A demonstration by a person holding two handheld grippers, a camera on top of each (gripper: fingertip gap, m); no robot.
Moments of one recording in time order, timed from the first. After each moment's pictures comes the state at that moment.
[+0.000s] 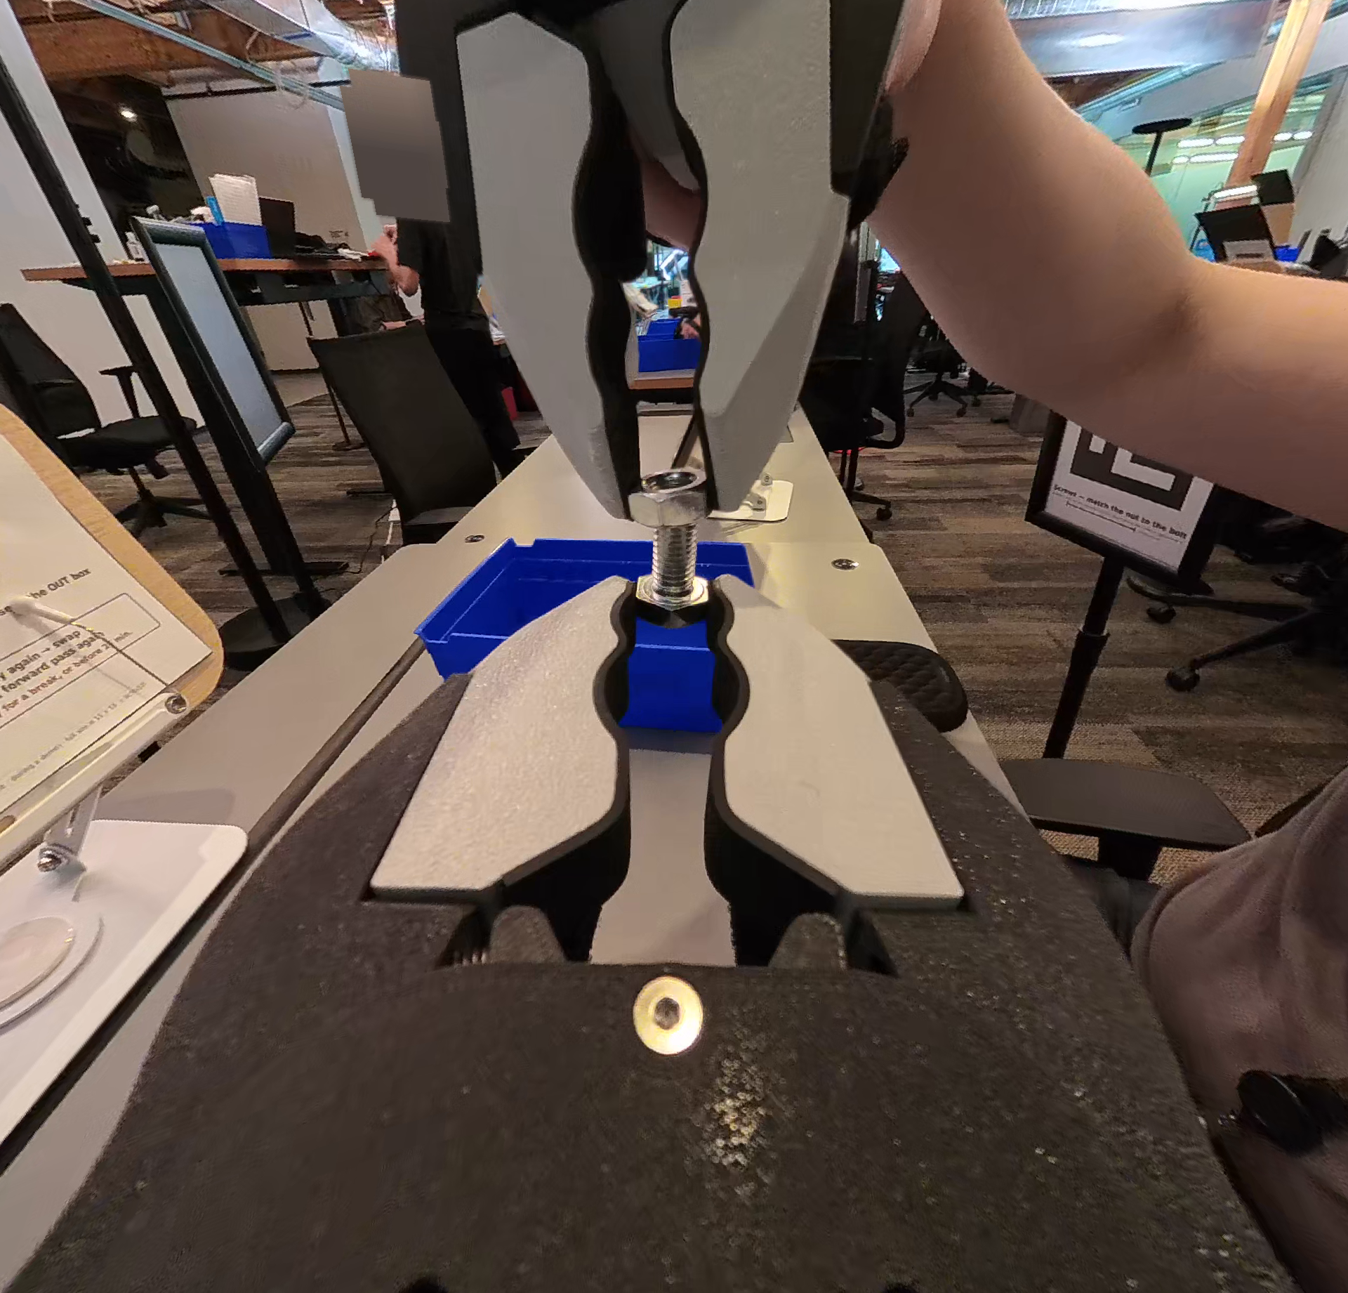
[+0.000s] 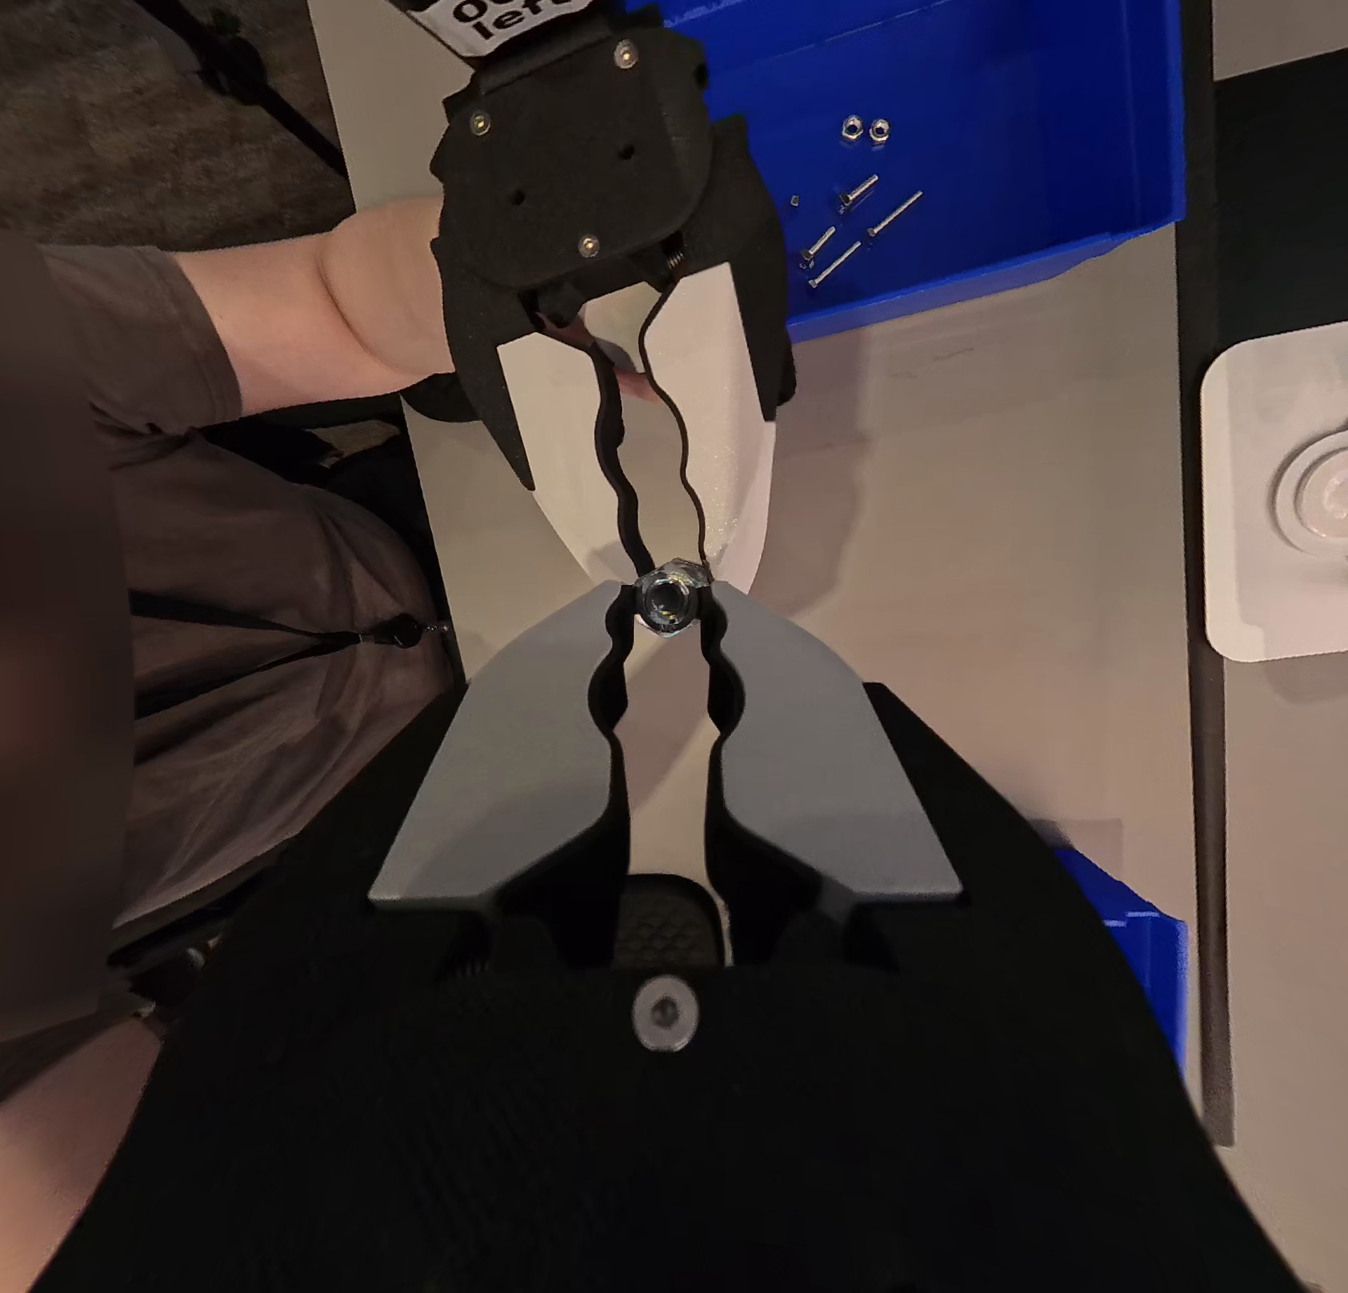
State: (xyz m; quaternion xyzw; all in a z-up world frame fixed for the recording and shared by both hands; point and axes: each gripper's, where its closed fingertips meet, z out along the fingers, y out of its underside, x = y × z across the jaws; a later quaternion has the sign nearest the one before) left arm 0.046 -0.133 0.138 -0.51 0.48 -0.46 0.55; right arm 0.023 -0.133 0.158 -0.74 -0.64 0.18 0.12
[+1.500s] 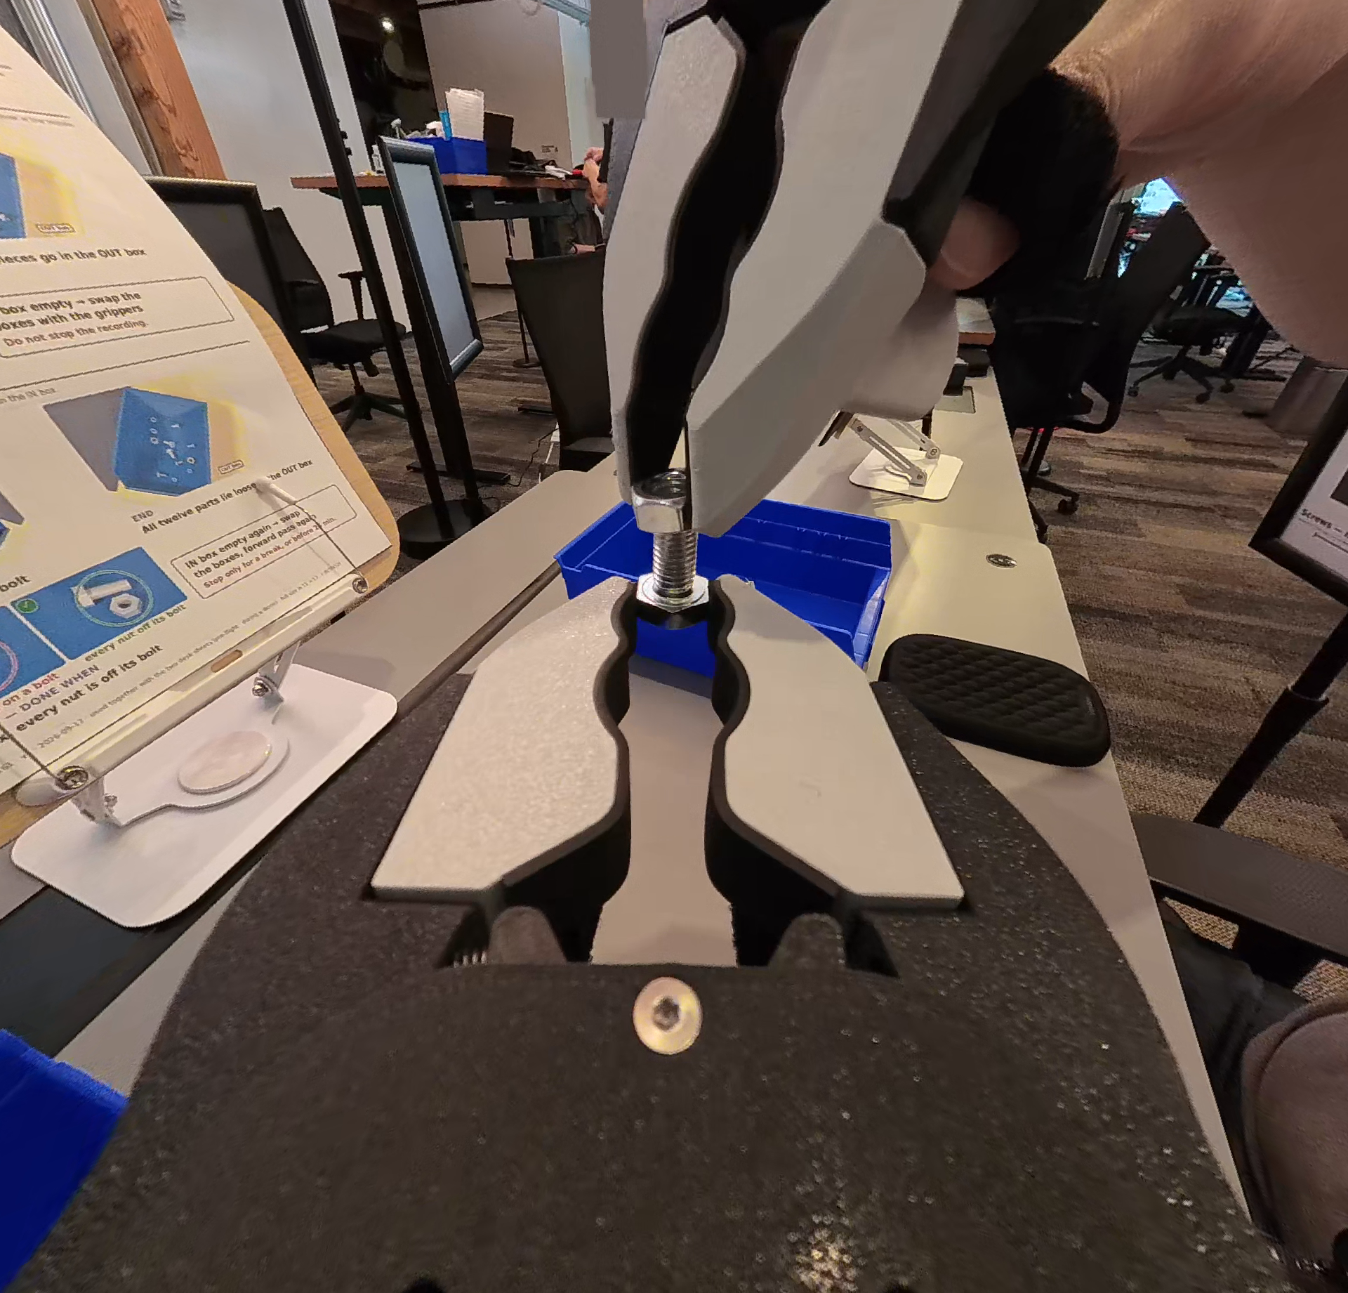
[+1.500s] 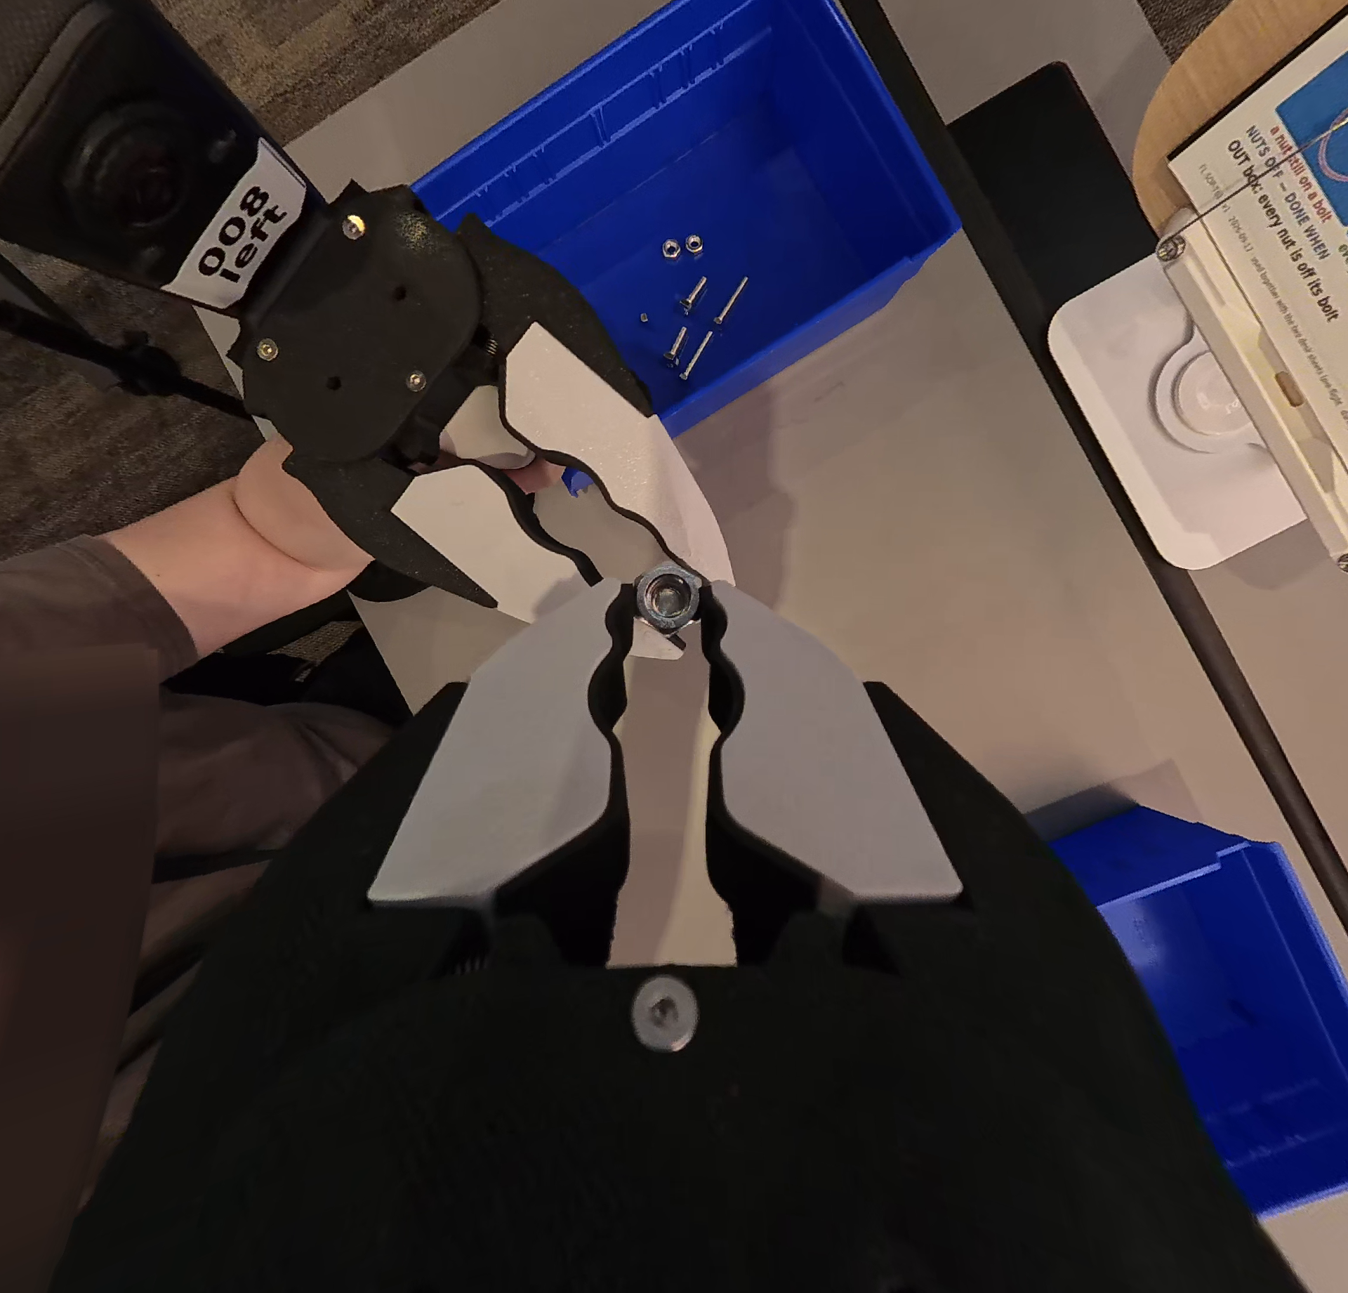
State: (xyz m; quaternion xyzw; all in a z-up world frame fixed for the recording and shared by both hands) left arm 0.034 -0.103 0.137 -0.60 0.40 -0.38 0.58; right arm 0.012 -0.105 0.159 -0.82 -0.50 0.18 0.21
